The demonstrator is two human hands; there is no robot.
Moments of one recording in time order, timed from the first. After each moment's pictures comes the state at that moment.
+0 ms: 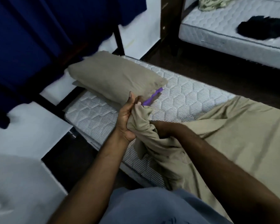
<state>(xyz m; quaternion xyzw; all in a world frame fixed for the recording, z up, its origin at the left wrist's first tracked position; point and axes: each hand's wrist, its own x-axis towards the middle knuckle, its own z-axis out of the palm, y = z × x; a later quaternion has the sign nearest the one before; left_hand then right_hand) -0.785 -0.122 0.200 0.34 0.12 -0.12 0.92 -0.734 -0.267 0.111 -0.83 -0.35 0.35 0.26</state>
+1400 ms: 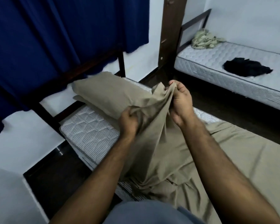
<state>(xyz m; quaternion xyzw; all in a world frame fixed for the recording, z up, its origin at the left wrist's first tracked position) -0.745 -0.108 0.166 0.78 0.17 0.15 0.58 -0.703 -0.271 0.252 -0.49 0.02 -0.02 0.87</state>
